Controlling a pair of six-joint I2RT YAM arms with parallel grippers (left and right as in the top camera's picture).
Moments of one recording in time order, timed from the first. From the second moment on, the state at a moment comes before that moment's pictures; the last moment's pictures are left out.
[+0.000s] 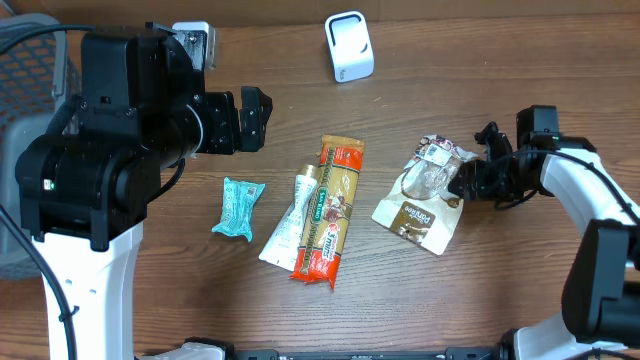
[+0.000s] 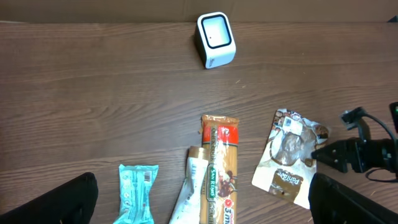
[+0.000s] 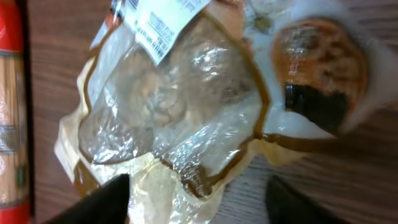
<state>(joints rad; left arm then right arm) -0.19 1.45 2.07 -1.41 0.12 -0.18 -0.09 1.75 1.07 -0.77 -0.44 -0.10</state>
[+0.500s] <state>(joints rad) -0.19 1.45 2.07 -1.41 0.12 -0.18 -0.11 1.79 0.95 -0.70 -0.72 -0.05</state>
